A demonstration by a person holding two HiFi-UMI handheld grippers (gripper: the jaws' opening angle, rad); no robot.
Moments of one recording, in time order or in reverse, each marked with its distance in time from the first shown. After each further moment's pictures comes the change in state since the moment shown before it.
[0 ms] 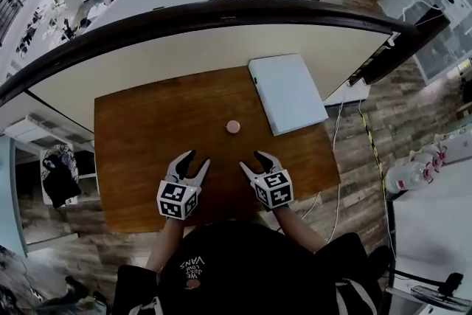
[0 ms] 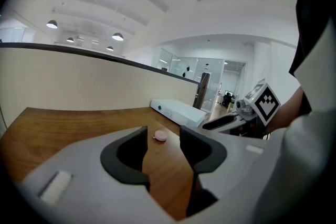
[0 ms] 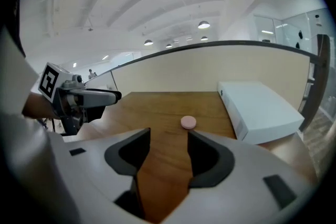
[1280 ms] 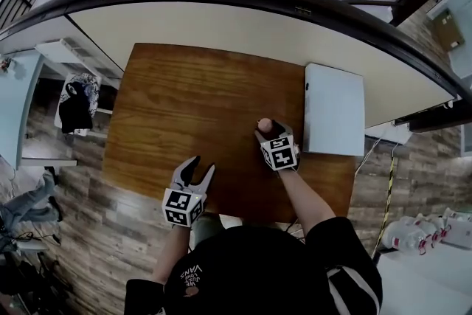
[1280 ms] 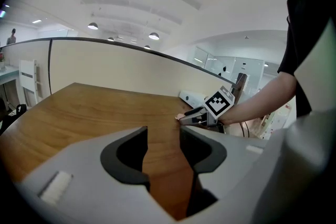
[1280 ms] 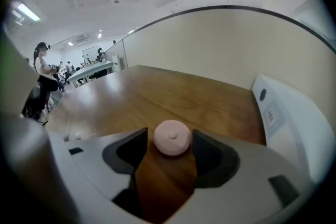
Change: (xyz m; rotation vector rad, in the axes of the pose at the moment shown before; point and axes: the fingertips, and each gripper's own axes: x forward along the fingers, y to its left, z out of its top) left arm -0.032 0.011 -0.068 -0.208 0.015 0.373; right arm 0.163 -0.054 -0.007 -0.296 0.186 0.170
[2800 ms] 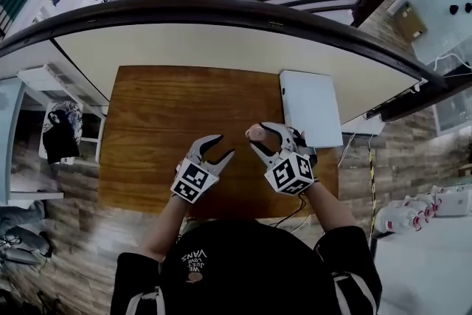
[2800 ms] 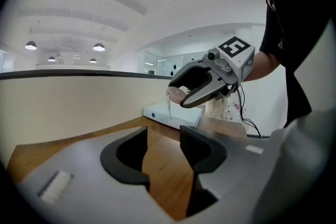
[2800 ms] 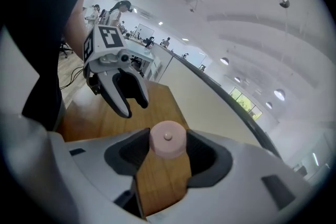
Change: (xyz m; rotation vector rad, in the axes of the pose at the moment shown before) left arm 0.049 -0.059 0.082 0.451 -0.066 -0.437; right arm -0.155 0.071 0.120 -0.763 -0.139 -0.034
